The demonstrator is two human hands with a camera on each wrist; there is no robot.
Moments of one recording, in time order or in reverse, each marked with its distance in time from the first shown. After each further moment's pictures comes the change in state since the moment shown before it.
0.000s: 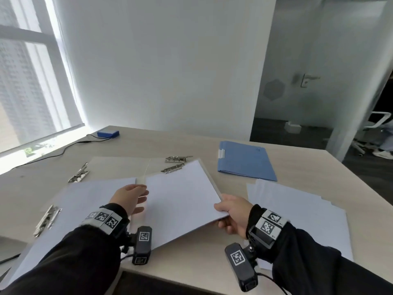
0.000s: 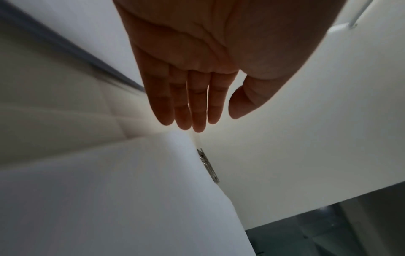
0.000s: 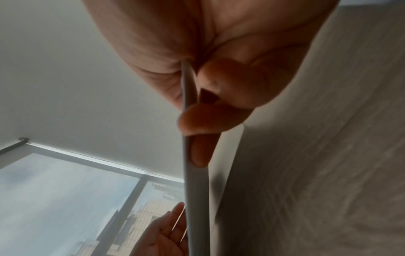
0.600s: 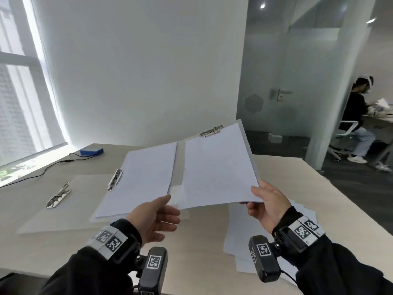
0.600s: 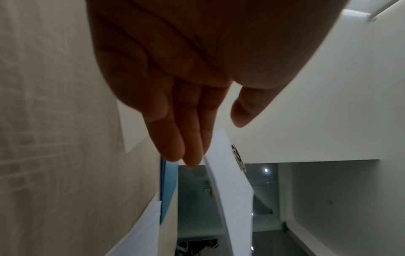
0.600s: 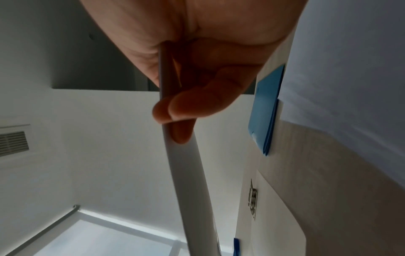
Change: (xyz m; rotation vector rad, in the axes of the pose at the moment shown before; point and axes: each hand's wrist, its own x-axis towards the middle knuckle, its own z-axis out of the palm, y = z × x) left_hand -0.093 0.042 0.072 -0.032 -0.421 -0.172; right_hand -0.066 -0.013 -0.094 0.444 0.239 -0.432
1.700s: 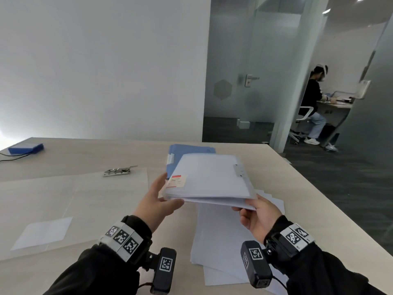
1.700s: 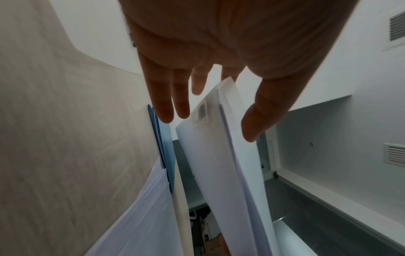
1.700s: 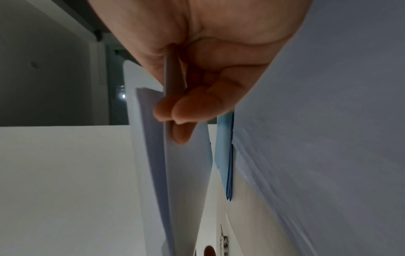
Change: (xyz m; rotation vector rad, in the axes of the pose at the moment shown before) left_hand 0.092 0.002 0.095 0.112 -0.094 0.460; right_hand 0.026 0.022 -0.078 0.124 0.277 0.144
